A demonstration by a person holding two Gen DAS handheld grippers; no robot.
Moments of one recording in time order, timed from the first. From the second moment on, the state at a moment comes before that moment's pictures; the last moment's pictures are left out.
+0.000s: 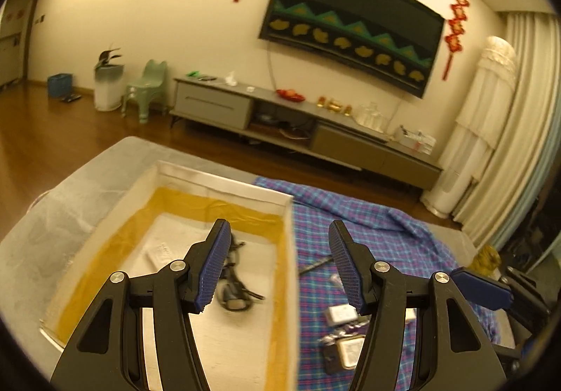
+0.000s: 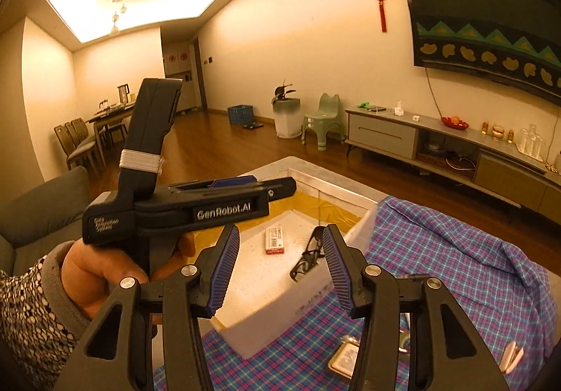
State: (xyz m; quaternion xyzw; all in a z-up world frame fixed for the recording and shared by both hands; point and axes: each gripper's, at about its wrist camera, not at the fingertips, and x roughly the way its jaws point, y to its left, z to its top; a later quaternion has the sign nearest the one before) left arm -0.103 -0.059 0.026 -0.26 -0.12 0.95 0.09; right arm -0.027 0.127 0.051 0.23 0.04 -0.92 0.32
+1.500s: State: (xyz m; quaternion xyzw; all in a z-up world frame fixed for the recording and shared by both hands) left arm -0.087 0.102 -0.104 -0.42 0.09 0.89 0.15; right arm -0.106 0.298 -0.116 0.44 -0.01 -0.89 0.12
